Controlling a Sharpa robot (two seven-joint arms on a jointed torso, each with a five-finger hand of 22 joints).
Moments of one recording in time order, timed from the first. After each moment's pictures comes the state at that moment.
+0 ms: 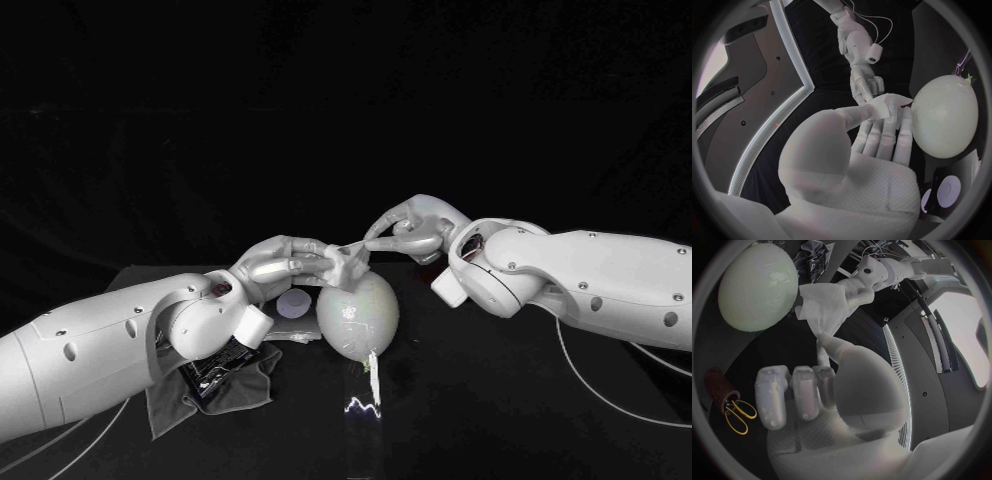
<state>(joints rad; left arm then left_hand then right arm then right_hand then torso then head) 1.23 -0.72 -0.08 1.42 -0.12 0.10 0.30 1.34 -0.03 0.79 -0.08 0.04 0.80 0.20 0.58 0.45 0.91 0.19 0.07 0.06 0.87 0.13 0.71 0.25 0.13 0.77 0.28 0.14 0.09 1.41 -0.87 -0.15 1.68 -0.65 -0.46 -0.10 1.34 -0.04 0.50 -0.01 0.05 1.04 0.07 0.40 0.42 1.47 0.01 1.57 1.31 1.45 -0.03 1.56 1.31 0.01 1.46 0.06 1.56 1.31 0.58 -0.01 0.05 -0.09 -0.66</state>
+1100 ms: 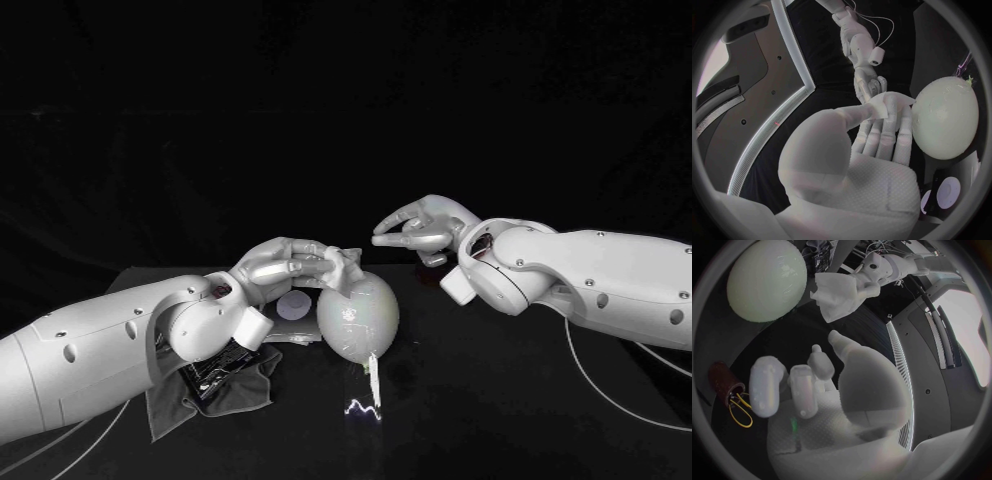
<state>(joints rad) 1.23 -0.72 -0.08 1.42 -0.11 0.12 0.30 1.35 -0.04 0.78 -0.09 0.04 0.80 0.20 0.58 0.45 0.89 0.18 0.07 0.06 0.91 0.12 0.72 0.23 0.15 0.80 0.28 0.17 0.10 1.41 -0.89 -0.15 1.64 -0.62 -0.46 -0.10 1.25 -0.14 0.39 0.04 0.05 0.87 0.16 0.26 0.39 1.18 0.08 0.91 1.18 1.46 0.01 1.45 1.31 0.06 1.38 0.12 1.26 1.31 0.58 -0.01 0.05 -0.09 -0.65</state>
